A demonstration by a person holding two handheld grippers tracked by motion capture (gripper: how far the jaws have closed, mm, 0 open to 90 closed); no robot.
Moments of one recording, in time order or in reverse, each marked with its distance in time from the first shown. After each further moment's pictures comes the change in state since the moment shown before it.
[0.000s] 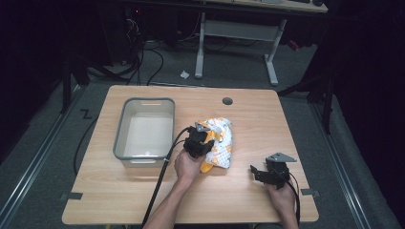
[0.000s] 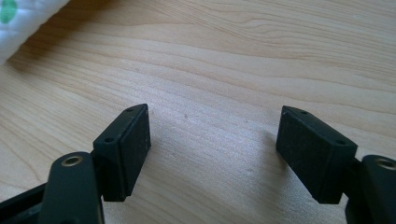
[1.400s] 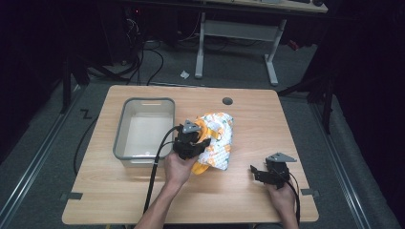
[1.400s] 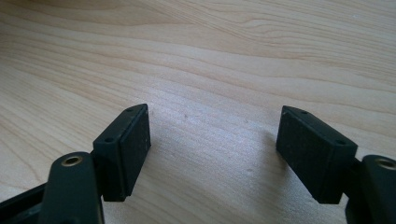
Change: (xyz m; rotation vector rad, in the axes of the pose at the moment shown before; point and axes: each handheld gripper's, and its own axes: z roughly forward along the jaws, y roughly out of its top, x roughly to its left) left arm -0.002 0.007 -0.066 -0.096 -0.095 0.016; right arm 0.000 0.000 0.000 0.001 0.000 0.002
